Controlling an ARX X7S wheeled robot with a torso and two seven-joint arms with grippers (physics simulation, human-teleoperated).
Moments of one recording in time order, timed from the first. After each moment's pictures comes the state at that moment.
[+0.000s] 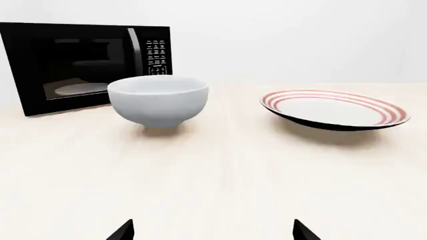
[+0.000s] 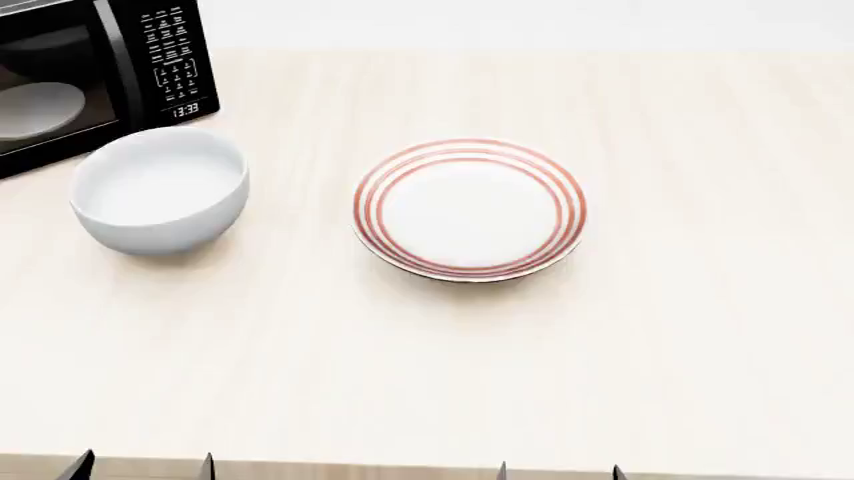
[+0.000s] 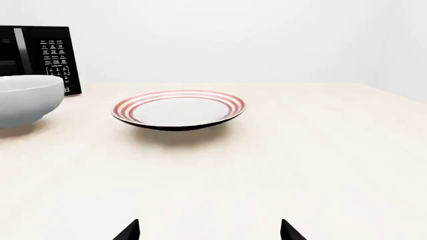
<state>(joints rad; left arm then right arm) 0.00 0.00 0.00 0.00 0.00 0.00 0.00 0.00 0.00 0.00 0.00 0.00 0.00 0.00</state>
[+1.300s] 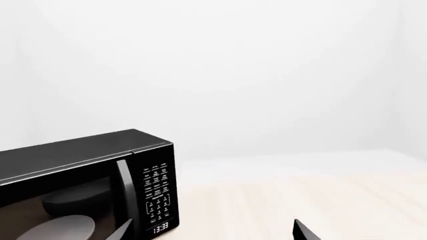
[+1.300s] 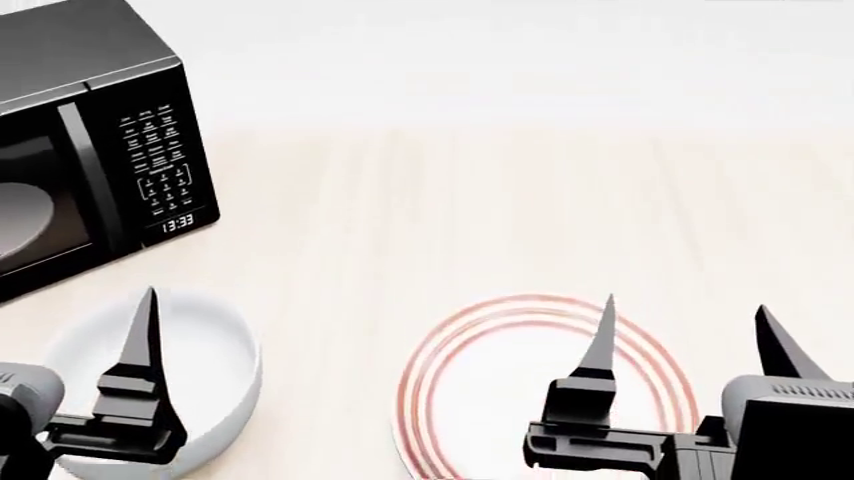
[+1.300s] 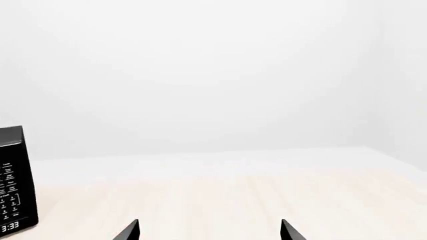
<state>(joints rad) -0.23 -0.12 0.04 0.83 -0.14 -0.87 -0.08 0.22 0.19 0.17 -0.86 0.33 0.95 0.14</state>
